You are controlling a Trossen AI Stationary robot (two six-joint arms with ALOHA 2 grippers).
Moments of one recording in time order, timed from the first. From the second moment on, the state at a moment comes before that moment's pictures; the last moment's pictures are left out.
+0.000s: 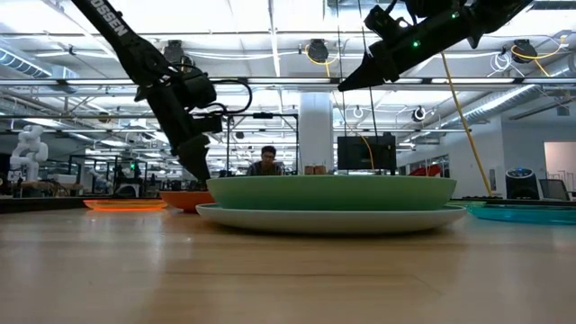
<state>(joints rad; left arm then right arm) 0.75 1.58 0.88 -0.28 0.09 0.31 -0.26 1.16 0.70 0.13 0.23 -0.30</state>
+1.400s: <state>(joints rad) 0.76 1.58 0.88 -0.29 0.13 0.37 -0.26 1.16 0.70 0.12 0.23 -0.30</state>
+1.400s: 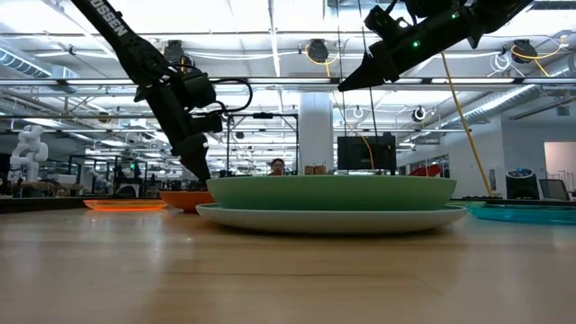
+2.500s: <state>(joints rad) 0.75 1.68 0.87 -0.28 0.13 0.33 -0.26 1.16 0.70 0.12 0.23 -0.30</state>
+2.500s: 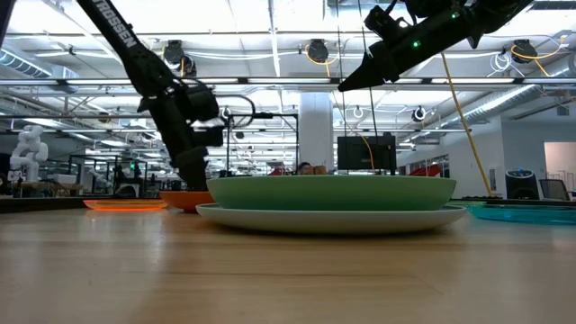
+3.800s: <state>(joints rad) 0.75 1.63 0.87 -0.36 0.08 0.21 -0.26 1.16 0.70 0.13 0.24 -0.30</state>
